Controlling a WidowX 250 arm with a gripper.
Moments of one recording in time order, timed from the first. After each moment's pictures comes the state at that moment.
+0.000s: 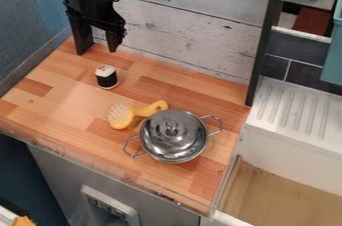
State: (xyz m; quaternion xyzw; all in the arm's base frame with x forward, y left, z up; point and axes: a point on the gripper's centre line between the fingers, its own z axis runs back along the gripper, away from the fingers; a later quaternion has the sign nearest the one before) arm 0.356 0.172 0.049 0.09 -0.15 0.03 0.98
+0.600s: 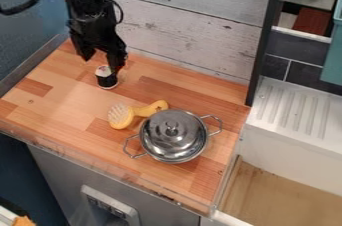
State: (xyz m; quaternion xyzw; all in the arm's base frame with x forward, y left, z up) arm 0.330 0.146 0.031 0.07 -0.15 -0.03 0.99
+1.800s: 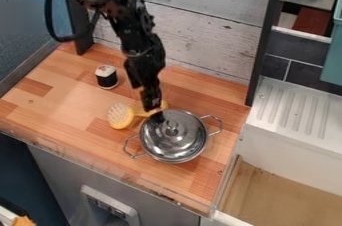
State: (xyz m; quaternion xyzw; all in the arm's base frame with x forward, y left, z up) arm 0.335 0.076 -0.024 0.03 -0.09 -0.32 0.94
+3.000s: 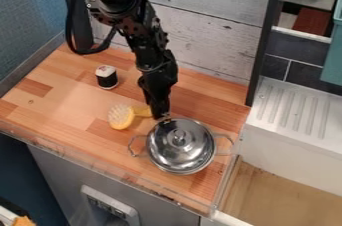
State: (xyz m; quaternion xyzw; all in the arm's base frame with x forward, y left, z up) arm 0.341 0.064 -0.046 0.04 -0.09 -0.34 0.94
